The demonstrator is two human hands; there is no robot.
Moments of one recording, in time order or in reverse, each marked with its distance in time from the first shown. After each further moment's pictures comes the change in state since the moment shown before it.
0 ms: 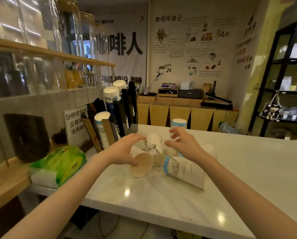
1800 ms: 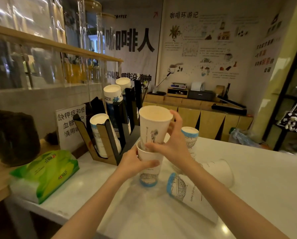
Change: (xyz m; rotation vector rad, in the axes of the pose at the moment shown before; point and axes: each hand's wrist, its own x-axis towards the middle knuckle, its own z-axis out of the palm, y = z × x) left_hand 0.067 -0.020 0.061 -0.702 0.327 -0.288; right_hand 0.070 -0.002 0.038 0.273 0.170 -0.389
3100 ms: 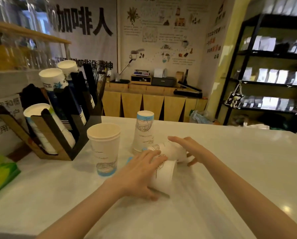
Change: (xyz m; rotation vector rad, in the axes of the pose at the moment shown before) left_hand -0.044 0.035 0.099 0.755 -0.508 0.689; right_hand -0.055 0.087 -0.143 -0.169 -0.023 1.128
